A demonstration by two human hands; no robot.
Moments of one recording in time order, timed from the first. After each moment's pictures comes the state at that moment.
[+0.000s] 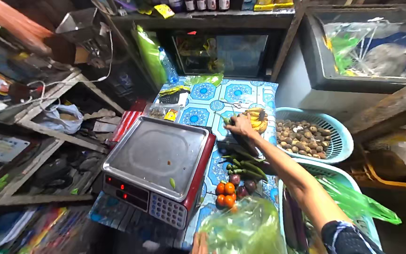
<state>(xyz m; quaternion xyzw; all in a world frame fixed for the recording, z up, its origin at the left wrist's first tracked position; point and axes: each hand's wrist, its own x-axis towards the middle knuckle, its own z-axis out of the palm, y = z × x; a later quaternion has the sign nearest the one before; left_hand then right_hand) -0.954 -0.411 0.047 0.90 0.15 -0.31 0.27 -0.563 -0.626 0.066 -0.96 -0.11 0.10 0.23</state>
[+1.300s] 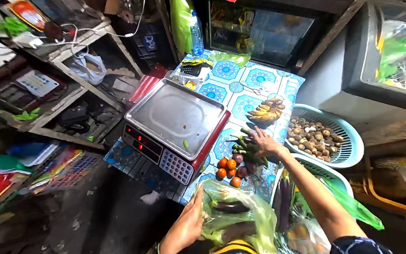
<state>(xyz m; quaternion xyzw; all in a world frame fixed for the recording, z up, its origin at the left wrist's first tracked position) -0.940 -0.385 0.153 0.83 0.07 -0.35 0.43 -0.666 -0.665 0.054 -0.91 -0.19 0.34 0.08</state>
